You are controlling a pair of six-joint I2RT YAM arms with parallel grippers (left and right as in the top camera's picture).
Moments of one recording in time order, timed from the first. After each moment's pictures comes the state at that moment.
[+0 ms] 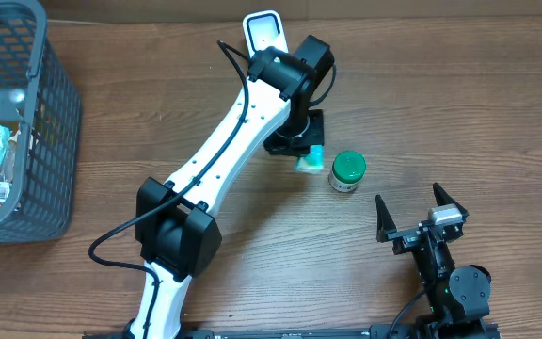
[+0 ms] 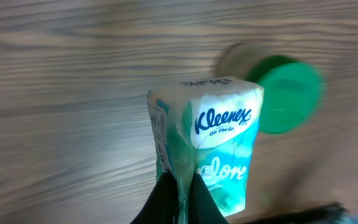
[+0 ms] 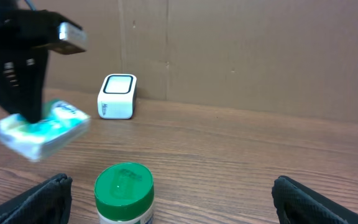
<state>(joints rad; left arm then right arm) -0.61 2.17 2.16 -1.48 0.19 -0.60 0.16 0.01 0.02 -0.03 -0.04 -0.03</state>
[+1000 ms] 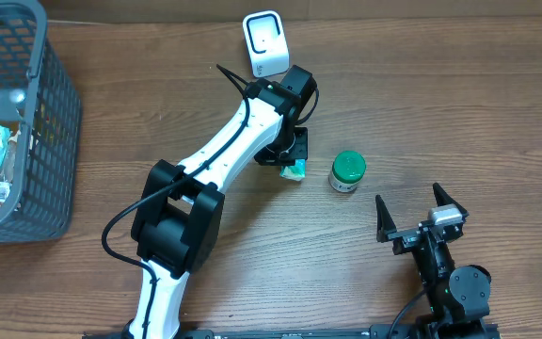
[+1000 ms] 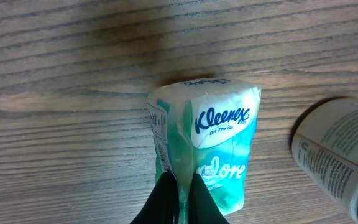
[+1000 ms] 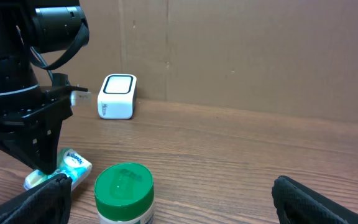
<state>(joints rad) -0.56 2.17 1.80 -1.09 0.12 -0.54 0.16 0.01 0.02 -0.04 -0.04 -0.04</state>
